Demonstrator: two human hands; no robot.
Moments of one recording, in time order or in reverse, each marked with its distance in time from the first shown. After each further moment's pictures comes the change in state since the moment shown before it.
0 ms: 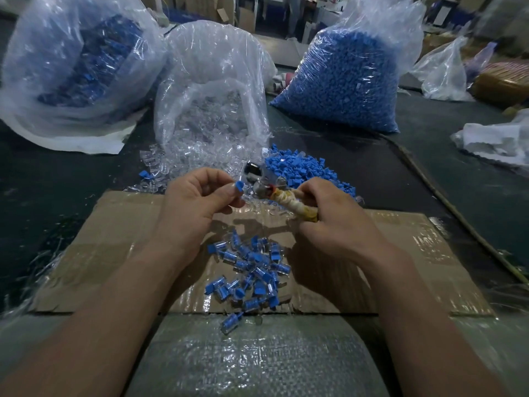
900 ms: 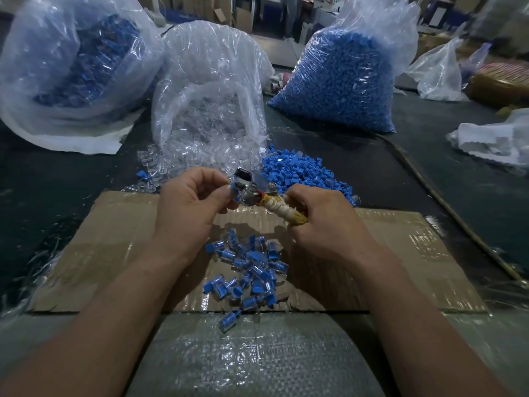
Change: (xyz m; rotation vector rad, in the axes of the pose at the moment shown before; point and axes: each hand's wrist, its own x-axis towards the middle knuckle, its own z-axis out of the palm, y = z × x) left_hand -0.010 0.010 0.006 0.163 0.059 0.142; right_hand -0.002 -0.014 0.002 -0.058 -0.015 -0.031
